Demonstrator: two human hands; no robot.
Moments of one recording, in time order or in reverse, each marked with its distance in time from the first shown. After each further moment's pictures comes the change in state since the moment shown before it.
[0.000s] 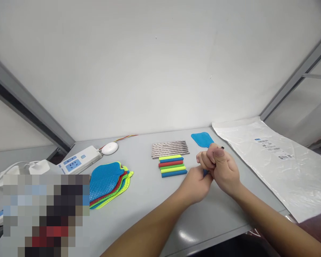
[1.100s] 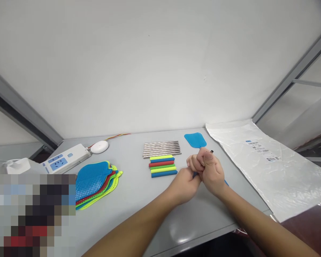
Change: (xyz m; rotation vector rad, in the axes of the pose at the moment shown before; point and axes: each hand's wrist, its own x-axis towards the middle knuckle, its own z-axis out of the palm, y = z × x) left_hand 0.004 0.005 0.003 0.025 0.021 -0.010; right_hand -0.002 0.014 -0.010 0.140 -0.002 0.027
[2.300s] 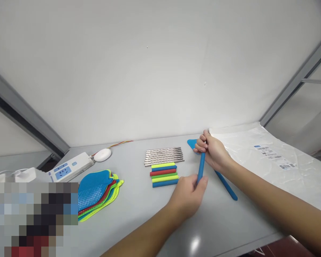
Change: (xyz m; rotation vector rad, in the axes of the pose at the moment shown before) left_hand -0.003 0.000 0.002 0.125 0.076 -0.182; right_hand 0.076 -0.003 -0.047 0.176 0.249 0.420
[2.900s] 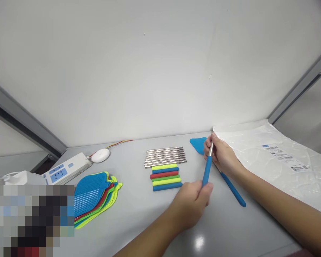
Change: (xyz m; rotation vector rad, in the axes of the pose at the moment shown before) left_hand -0.004 0.001 -0.007 -0.062 -0.131 -0.039; right_hand 0.000 0.008 -0.024 -0.273 -0.030 -0.071
